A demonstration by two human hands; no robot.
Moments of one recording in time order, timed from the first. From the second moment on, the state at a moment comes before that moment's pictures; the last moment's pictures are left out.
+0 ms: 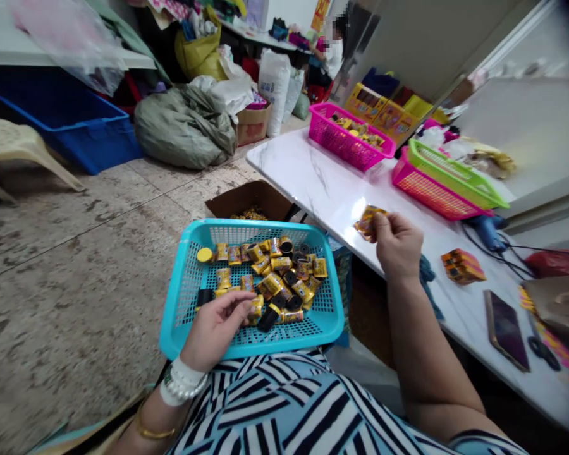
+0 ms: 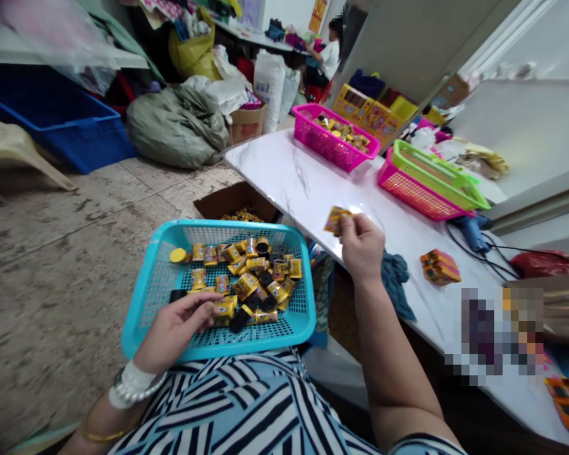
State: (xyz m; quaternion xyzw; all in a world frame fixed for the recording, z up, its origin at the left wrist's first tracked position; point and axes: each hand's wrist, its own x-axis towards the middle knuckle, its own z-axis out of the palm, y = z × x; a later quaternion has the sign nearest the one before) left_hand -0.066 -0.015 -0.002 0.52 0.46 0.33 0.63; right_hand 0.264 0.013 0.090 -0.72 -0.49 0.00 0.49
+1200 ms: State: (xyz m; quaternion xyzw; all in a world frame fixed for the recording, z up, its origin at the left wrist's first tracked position) left_hand -0.076 -0.015 0.000 0.48 0.52 0.45 0.54; right_hand 0.095 -0.012 0.023 -0.54 -0.69 0.31 0.37
